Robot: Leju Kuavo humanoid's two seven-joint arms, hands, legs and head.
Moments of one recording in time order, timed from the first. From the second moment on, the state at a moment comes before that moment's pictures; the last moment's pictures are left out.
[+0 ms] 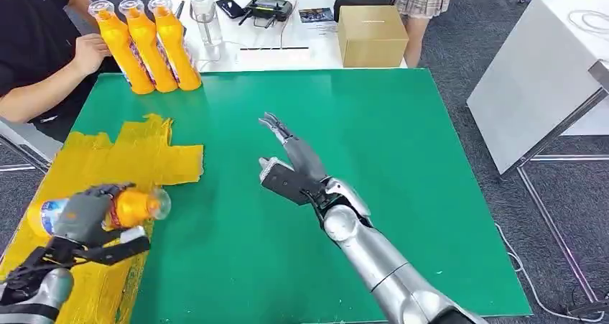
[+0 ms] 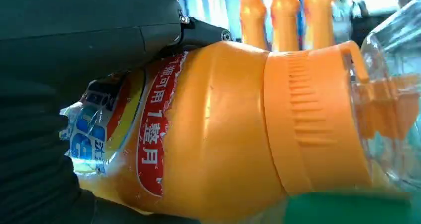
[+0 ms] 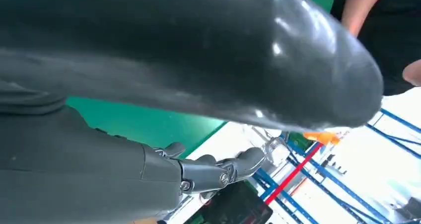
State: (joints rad) left arm -0.11 0.33 0.01 -1.26 -1.18 0.22 -0.44; right arm -0.53 0.17 0.56 -1.03 0.42 -0.06 -0.24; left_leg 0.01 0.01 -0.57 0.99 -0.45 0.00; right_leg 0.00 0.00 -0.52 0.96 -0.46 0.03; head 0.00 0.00
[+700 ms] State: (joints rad) left arm -0.16 0.34 -0.14 -1.05 -1.19 0.26 -0.44; right arm -0.53 0.17 0.56 -1.03 0.41 -0.05 -0.24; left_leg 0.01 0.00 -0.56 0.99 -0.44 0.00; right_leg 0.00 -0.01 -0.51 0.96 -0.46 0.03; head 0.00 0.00
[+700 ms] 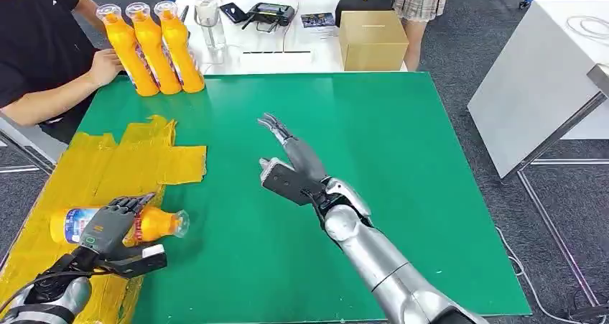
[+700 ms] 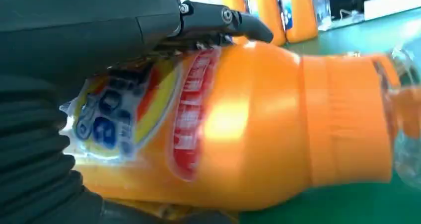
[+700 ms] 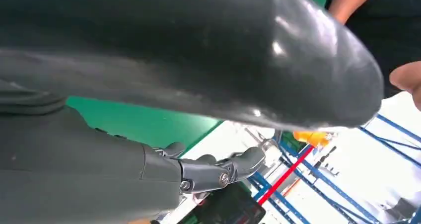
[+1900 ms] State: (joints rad) left arm -0.14 0.08 0.14 -1.43 -0.39 -0.10 -0.66; right arm -0.41 0.20 0.54 -1.11 0.47 -0.13 -0.30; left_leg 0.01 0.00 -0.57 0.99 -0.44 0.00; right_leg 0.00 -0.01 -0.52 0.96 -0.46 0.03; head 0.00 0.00
